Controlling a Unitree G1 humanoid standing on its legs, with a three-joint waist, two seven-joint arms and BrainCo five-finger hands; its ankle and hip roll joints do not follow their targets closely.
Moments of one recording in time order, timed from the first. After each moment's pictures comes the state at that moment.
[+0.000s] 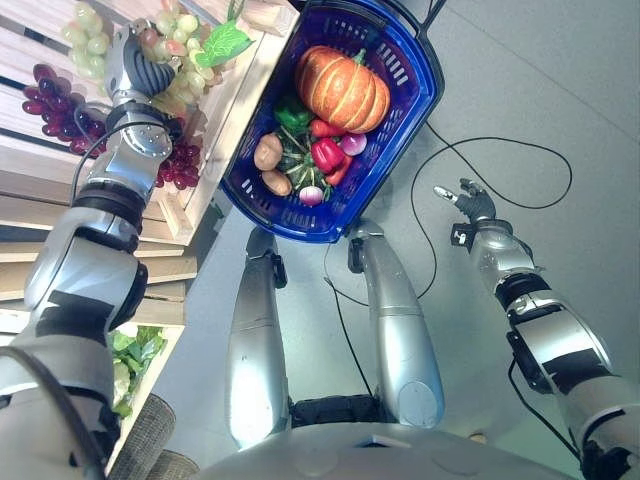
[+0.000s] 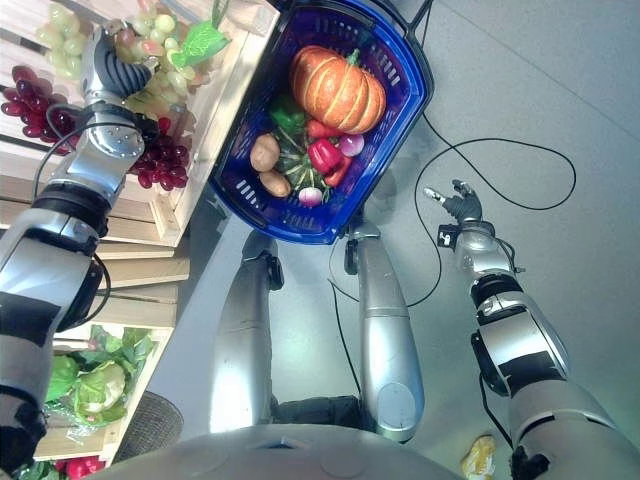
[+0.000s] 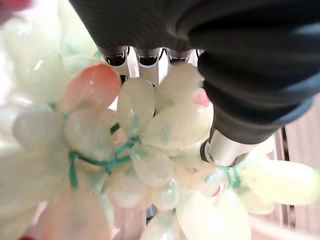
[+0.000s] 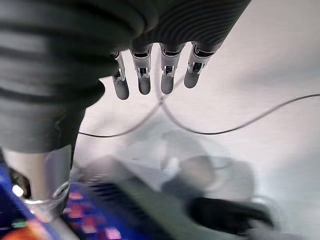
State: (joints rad) left arm -1.06 0.68 -0.45 1.03 -0.15 -0.21 0.45; right arm -0.71 -0.48 0.31 1.03 0.57 -0.12 -0.19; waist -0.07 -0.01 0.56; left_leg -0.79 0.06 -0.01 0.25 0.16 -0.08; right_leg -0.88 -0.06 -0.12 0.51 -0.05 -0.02
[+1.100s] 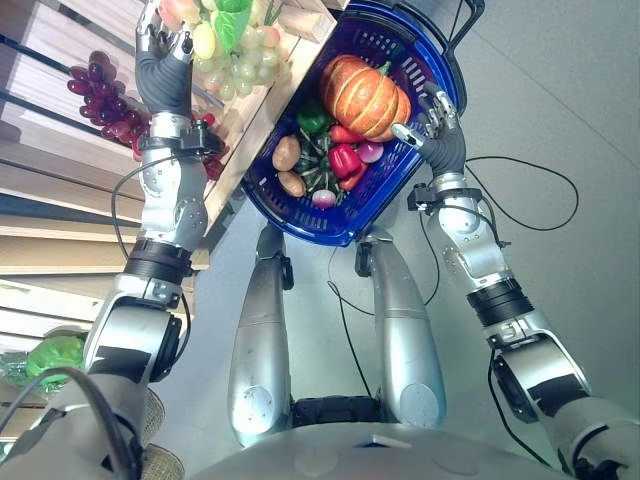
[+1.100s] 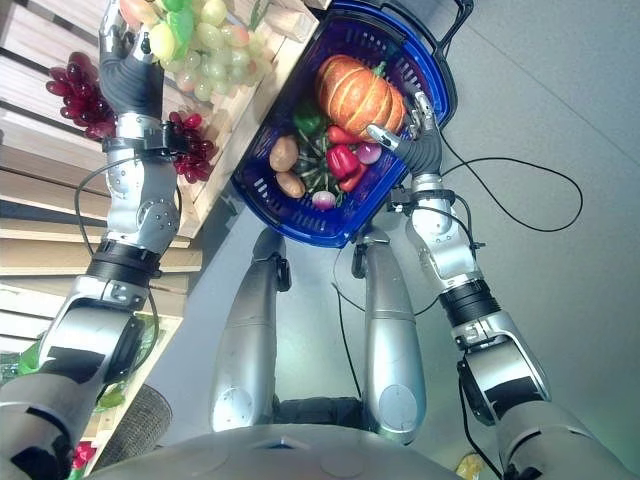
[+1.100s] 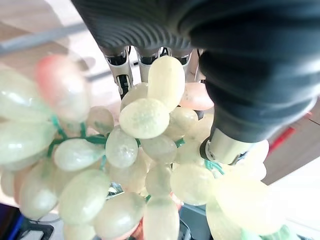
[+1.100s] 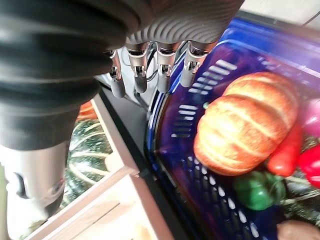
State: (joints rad) left arm -0.73 0.47 -0.16 0.40 -0.79 -0.51 0.01; right arm -0.55 -0.37 0.28 0.28 0.36 -0.20 -0.30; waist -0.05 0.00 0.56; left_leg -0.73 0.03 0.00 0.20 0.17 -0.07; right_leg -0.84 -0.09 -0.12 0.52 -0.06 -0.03
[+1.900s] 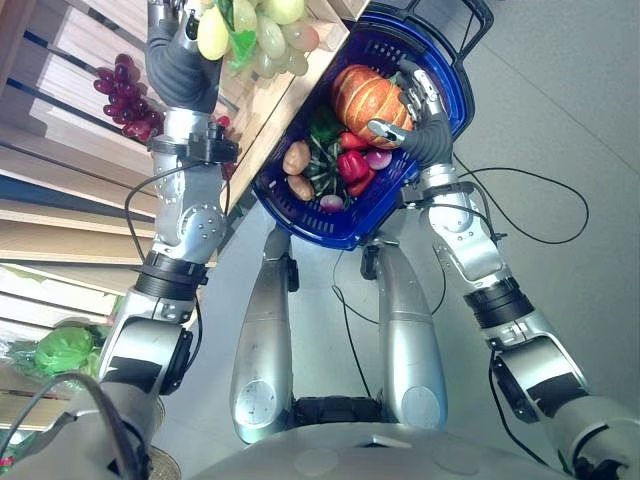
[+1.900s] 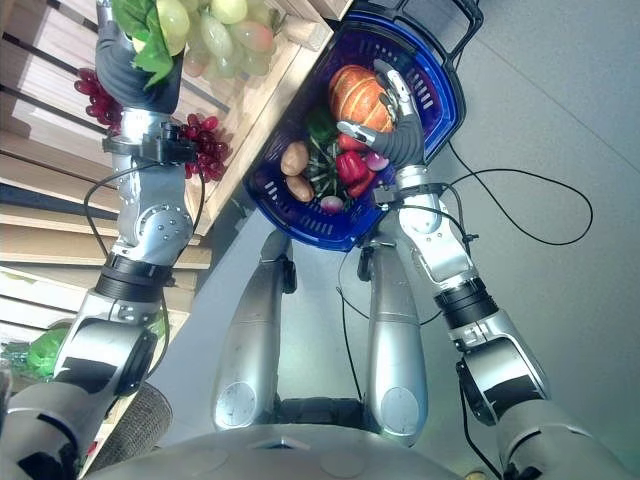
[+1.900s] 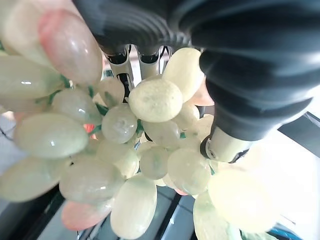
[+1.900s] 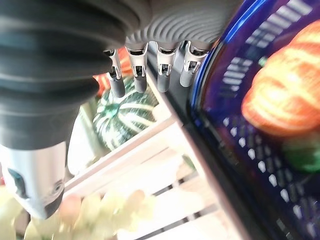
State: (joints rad) left arm -0.69 0.40 -0.17 0.07 -0.93 -0.44 -0.16; right arm -0.60 -0.37 0.35 0.15 0.26 -0.18 -0.26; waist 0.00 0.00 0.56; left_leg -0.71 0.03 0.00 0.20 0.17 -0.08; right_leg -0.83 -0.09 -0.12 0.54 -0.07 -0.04
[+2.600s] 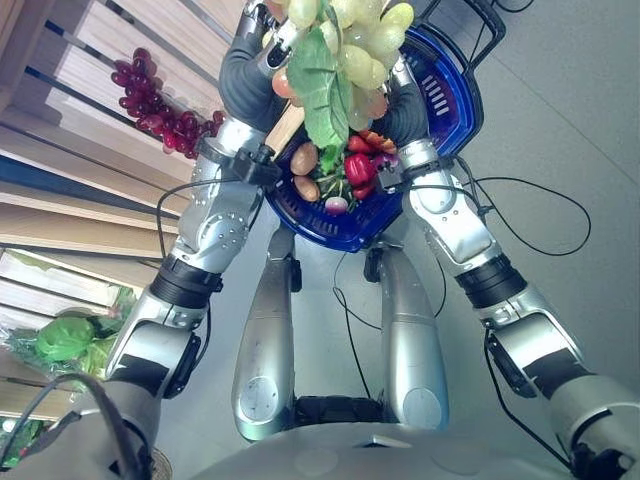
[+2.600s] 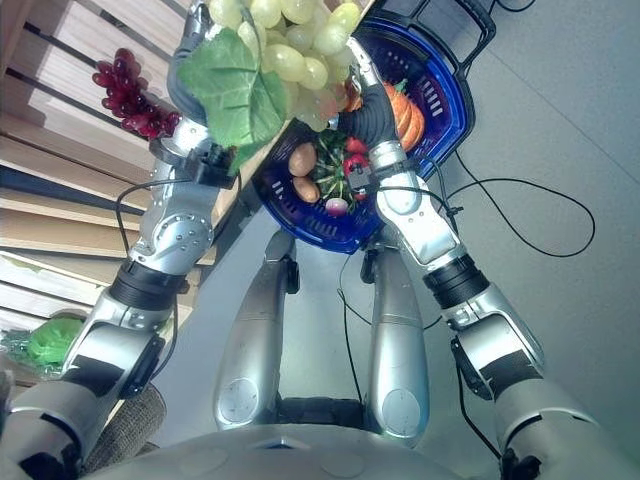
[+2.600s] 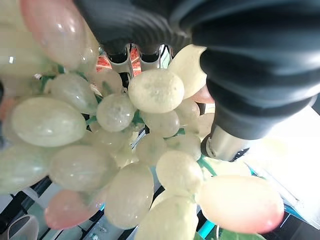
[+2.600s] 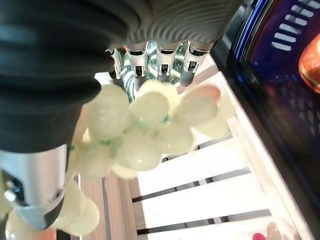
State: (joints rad) left arm -0.70 0.38 -0.29 -0.02 -0.99 -0.28 -0.27; right arm -0.72 -0.37 0.44 0.15 0.25 -0.14 -0.26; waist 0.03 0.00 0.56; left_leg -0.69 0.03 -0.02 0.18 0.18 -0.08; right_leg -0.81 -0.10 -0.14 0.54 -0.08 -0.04
